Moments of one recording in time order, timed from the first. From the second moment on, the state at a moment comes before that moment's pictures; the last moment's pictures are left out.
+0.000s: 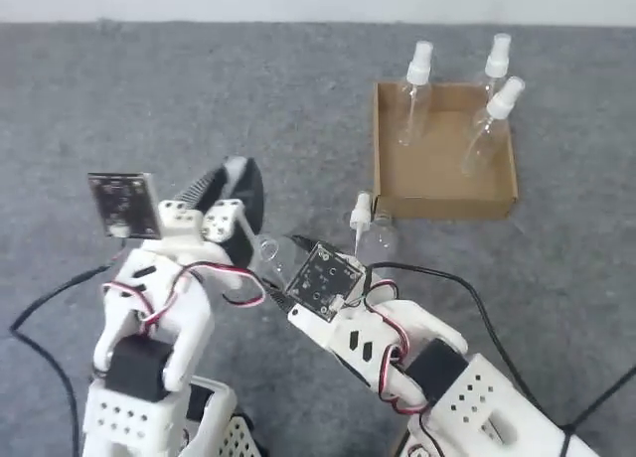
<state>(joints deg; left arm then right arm) 8.9 -76.5 59.2 47.3 22.5 -50.3 -68.6 73.0 29.1 12.8</state>
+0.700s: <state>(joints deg) 15.3 -77.0 66.3 46.7 22.0 -47.3 -68.4 74.8 25.8 7.4</state>
